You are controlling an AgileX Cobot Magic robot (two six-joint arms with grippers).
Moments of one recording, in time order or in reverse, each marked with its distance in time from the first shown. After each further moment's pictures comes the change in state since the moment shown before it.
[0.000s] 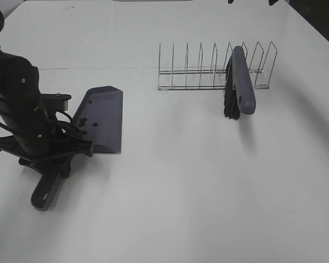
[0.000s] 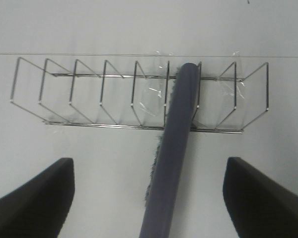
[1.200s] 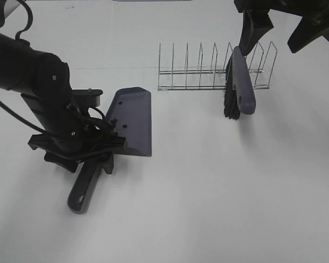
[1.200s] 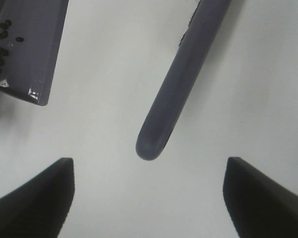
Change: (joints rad) left arm -0.125 0.028 -0.074 -0.098 -0.020 0.017; right arm 0.104 -0.544 0.803 0.057 -0.061 -0.077
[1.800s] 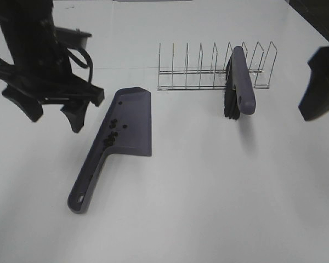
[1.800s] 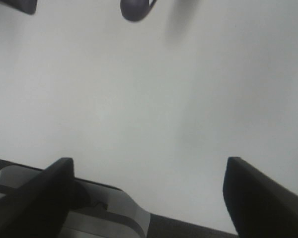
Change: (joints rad) left arm 0.000 -0.141 -0.301 0.182 0.571 0.047; right arm 0.000 -0.448 0.473 0.000 -0.006 0.000
